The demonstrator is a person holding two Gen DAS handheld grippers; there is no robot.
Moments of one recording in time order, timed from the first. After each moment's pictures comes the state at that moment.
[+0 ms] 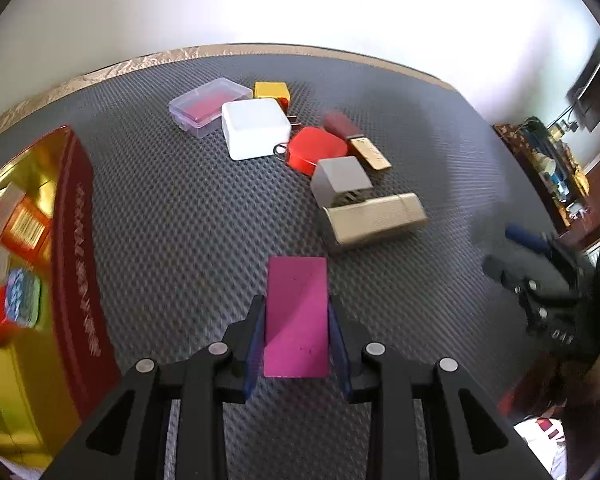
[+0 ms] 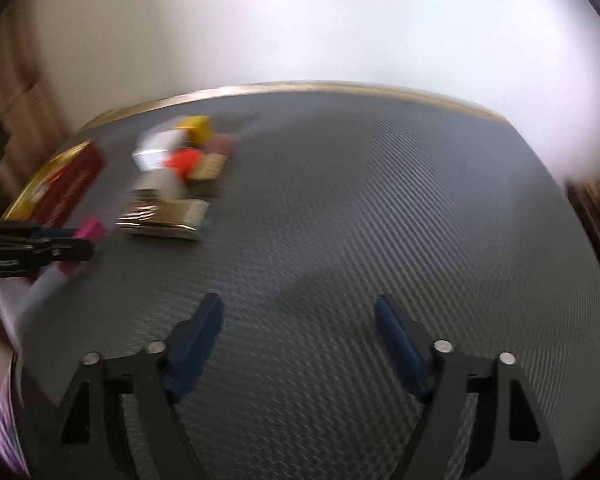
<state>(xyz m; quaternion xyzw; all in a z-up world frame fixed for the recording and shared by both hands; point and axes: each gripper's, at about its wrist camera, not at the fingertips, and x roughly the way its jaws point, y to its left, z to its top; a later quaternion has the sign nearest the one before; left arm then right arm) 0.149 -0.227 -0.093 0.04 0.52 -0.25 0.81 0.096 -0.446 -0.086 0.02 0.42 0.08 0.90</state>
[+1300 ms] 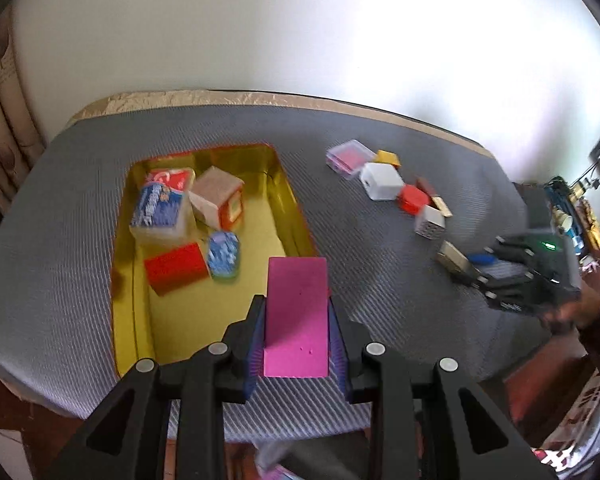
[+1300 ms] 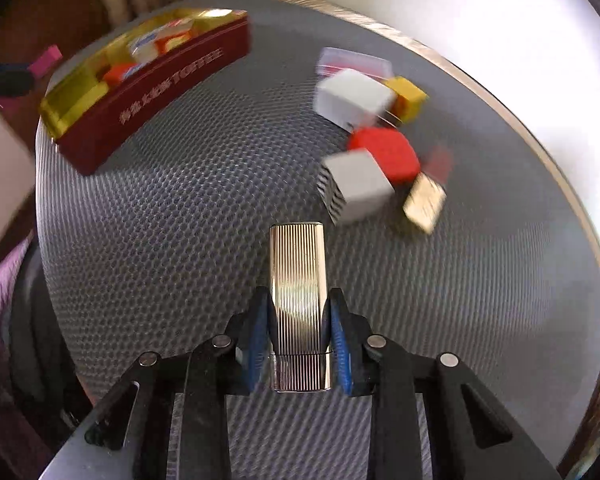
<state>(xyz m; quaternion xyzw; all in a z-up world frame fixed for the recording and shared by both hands) 0.124 -0.068 -0.002 0.00 0.48 -0.17 0.86 0.144 -0.339 -0.083 -0.16 0.52 0.27 0.80</state>
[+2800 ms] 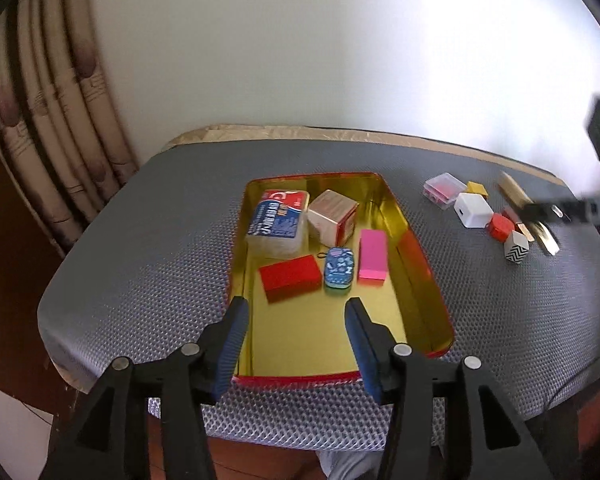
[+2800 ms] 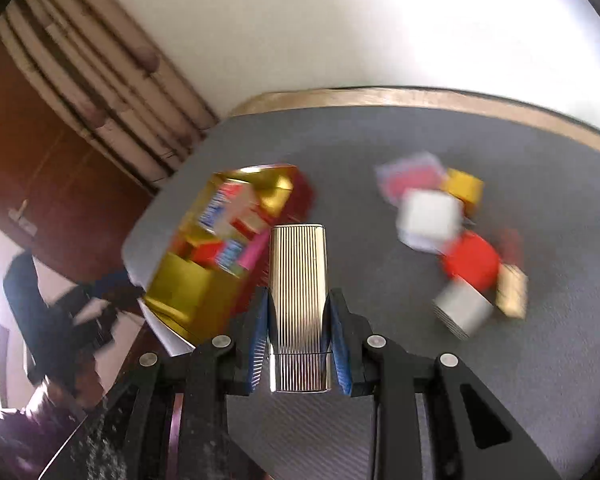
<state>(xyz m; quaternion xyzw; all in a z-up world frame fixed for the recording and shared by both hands) 0.089 -0.032 -0.016 0.03 0.40 -0.01 0.92 0.180 -0.306 0.004 0.11 0.48 0.33 0.81</state>
